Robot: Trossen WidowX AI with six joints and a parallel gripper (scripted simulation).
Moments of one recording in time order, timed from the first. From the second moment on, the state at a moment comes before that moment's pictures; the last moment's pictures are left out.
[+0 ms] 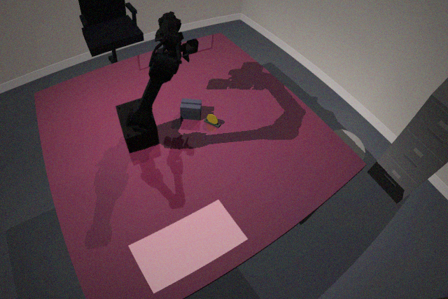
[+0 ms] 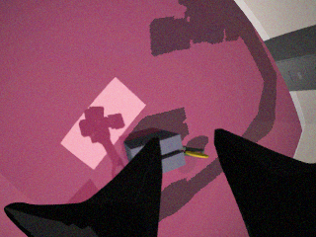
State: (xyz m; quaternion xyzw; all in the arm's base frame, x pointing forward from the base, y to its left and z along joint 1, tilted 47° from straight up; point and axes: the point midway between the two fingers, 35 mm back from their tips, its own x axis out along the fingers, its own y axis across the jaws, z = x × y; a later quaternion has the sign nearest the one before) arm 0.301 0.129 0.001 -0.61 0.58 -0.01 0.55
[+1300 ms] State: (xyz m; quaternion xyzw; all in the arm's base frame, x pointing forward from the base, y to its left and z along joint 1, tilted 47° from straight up) arm 0.318 -0.117 0.021 0.12 0.42 -0.64 0.63
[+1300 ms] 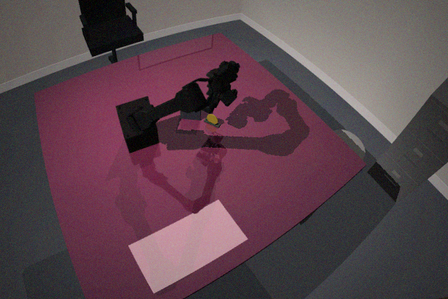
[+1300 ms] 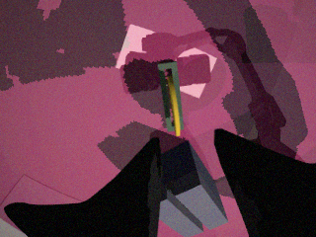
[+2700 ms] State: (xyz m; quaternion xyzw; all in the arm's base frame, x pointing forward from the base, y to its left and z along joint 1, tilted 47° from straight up) arm 0.312 -0.164 -0.023 0.12 0.42 -0.64 0.64
